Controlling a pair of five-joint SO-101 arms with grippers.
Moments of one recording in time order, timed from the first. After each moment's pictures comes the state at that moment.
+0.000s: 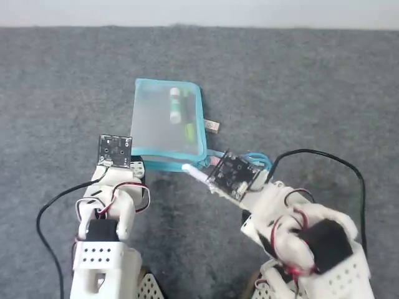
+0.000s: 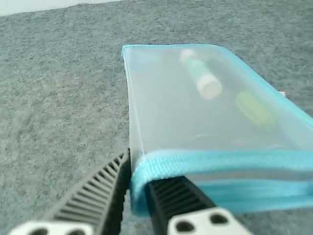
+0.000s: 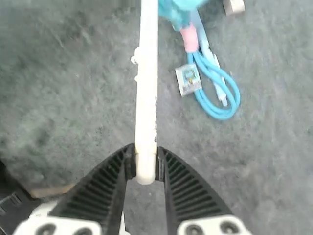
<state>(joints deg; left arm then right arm) -6.1 -74.4 89.4 32.3 -1.5 -35.0 -65.5 34.5 100.0 25.1</state>
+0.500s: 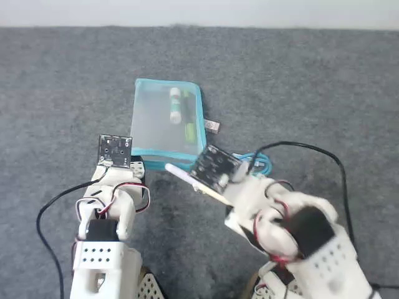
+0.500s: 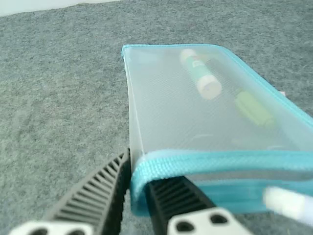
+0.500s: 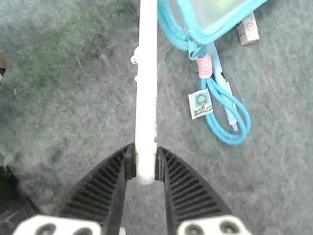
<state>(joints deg) -6.1 -74.4 89.4 32.3 -1.5 -39.9 -56.5 33.4 92.9 21.3</state>
